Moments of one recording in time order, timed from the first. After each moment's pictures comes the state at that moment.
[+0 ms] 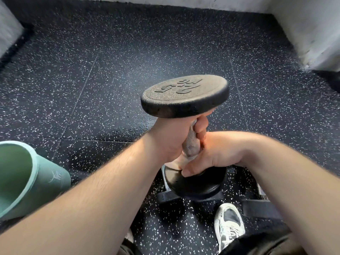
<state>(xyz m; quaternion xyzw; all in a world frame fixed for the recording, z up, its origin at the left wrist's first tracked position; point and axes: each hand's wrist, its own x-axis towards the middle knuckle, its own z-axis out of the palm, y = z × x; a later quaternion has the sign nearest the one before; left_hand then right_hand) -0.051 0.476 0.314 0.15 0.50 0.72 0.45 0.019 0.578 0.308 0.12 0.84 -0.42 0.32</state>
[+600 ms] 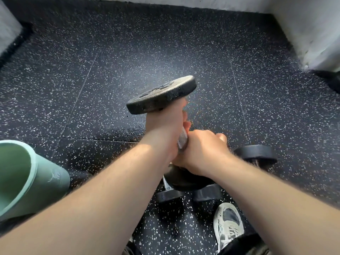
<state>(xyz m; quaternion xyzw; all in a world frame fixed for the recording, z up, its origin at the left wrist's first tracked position) -0.055 0.488 0.317 -0.14 0.60 0.72 0.30 0.011 0.530 0.309 0.28 0.93 -0.17 0.19</state>
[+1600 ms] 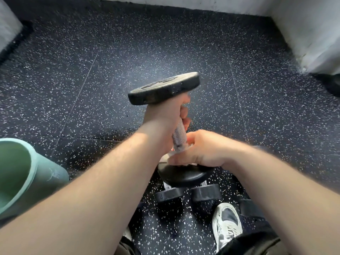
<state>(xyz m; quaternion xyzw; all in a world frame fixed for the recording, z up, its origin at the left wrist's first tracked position) -0.069 0.478 0.323 -0.06 0.61 0.69 0.38 0.018 0.557 0.309 0.22 0.85 -0.41 0.24</state>
